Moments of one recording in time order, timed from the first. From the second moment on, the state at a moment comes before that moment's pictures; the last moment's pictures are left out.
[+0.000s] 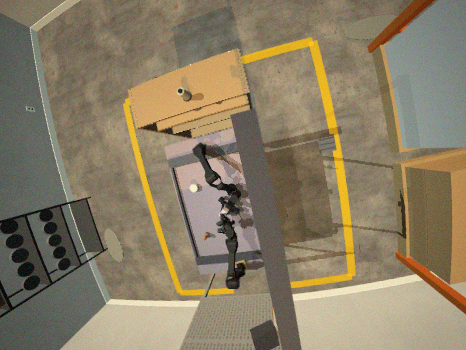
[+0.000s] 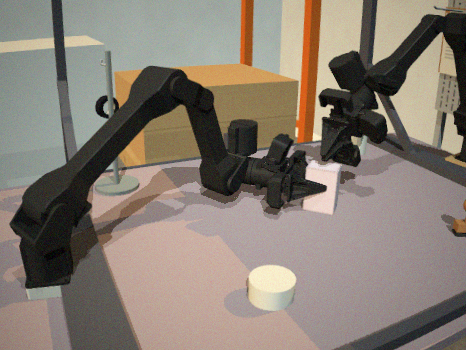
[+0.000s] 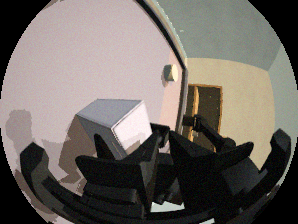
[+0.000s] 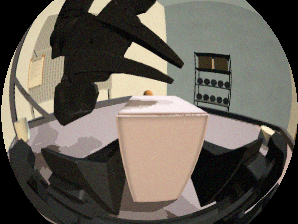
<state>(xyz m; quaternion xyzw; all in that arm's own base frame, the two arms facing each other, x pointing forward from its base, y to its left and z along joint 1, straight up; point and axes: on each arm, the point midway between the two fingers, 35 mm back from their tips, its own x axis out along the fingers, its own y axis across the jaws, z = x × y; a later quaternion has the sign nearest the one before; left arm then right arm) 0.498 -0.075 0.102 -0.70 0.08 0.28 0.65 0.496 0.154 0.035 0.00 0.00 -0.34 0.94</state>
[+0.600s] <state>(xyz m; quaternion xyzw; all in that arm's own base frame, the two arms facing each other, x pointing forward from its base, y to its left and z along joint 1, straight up) 0.501 -0.076 0.089 -0.71 0.07 0.27 0.65 0.496 0.154 0.035 0.00 0.00 -0.34 0.94</state>
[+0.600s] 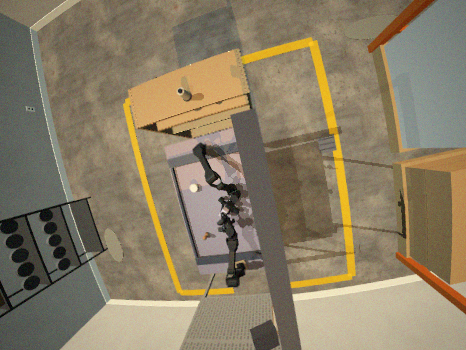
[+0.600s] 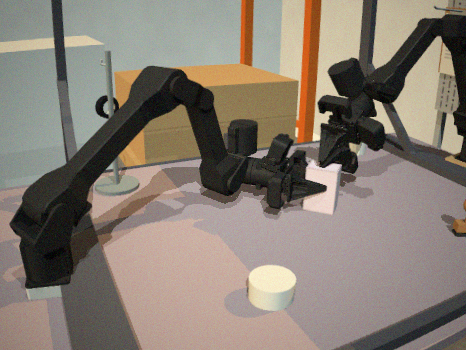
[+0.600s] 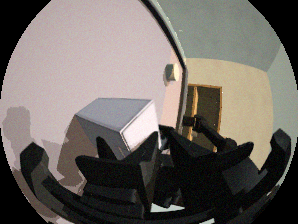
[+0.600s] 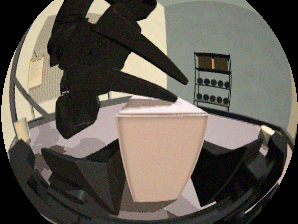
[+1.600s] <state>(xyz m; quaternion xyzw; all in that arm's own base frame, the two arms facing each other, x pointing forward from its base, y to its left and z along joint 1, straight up) 0.500 -0.075 0.090 -0.70 0.08 0.28 0.65 0.496 0.154 0.035 0.00 0.00 -0.34 0.94</state>
